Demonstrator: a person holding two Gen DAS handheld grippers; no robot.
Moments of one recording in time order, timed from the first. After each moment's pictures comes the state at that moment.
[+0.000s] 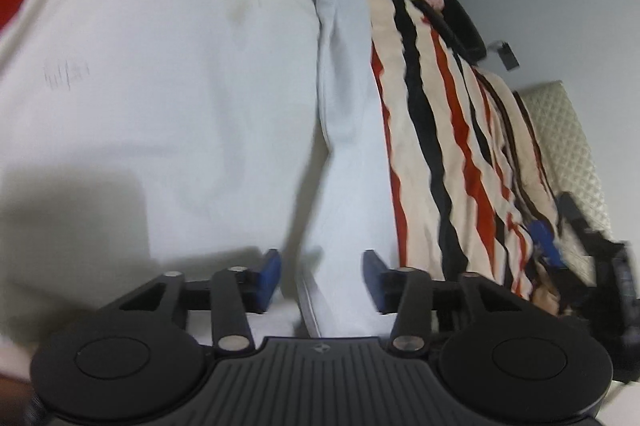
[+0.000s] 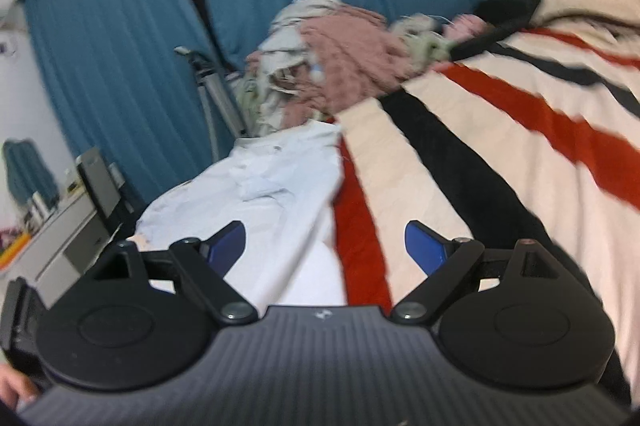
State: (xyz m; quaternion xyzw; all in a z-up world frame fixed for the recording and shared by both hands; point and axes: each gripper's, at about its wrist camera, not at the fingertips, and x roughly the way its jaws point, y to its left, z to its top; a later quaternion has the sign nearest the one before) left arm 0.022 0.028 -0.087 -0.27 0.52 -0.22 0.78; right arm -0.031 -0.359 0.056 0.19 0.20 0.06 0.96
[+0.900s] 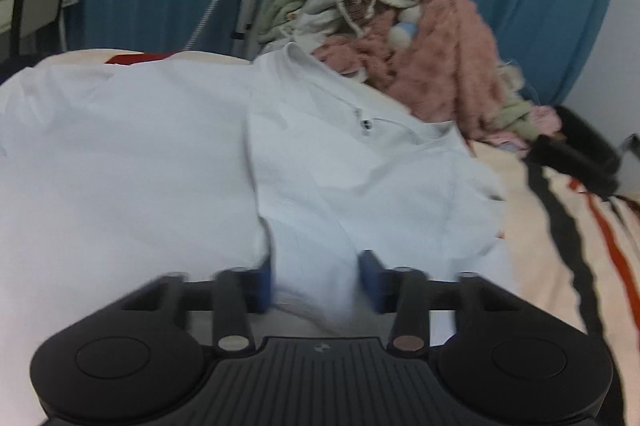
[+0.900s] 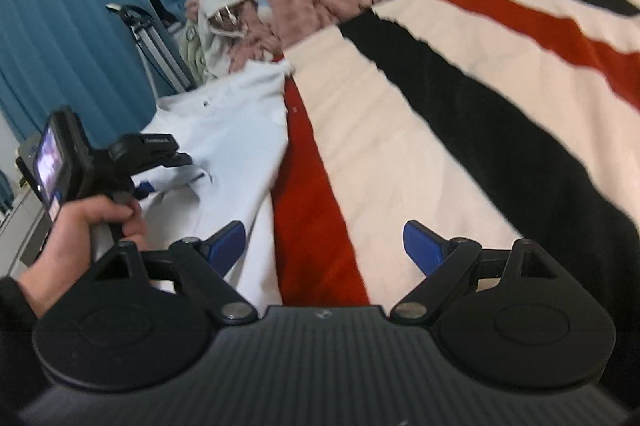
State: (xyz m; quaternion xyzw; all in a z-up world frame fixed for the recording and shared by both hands) left arm 0.348 -0.058 -0.107 -0.12 0.34 0.01 0.93; right arm 0.154 -0.370 -0.040 0.23 0.31 0.01 0.92
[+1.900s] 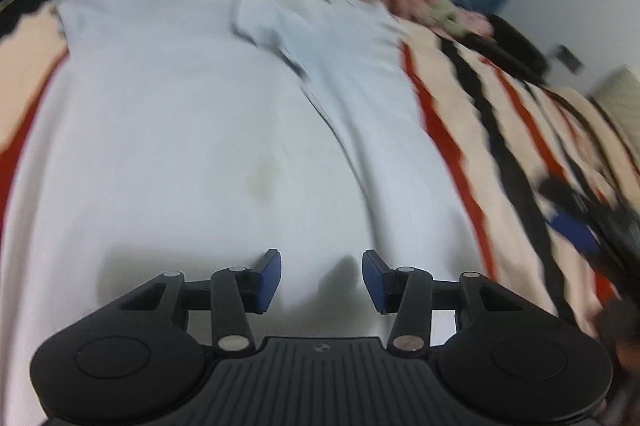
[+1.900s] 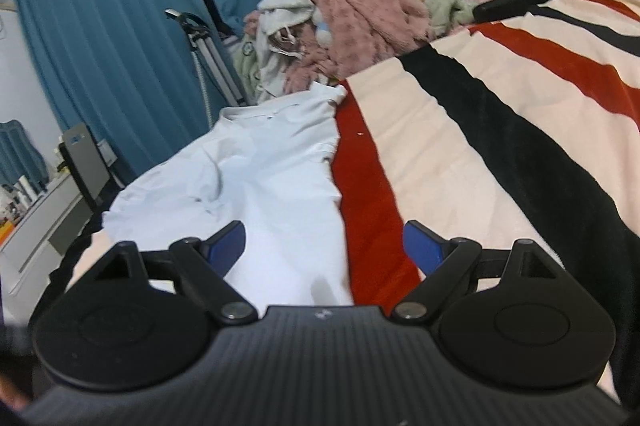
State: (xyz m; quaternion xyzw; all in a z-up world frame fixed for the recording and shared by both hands) left arm 0.082 -0.005 -0.074 -0.12 0.46 -0.13 0.87; right arm 0.122 -0.343 -0.012 0.19 0.24 0.07 0.95
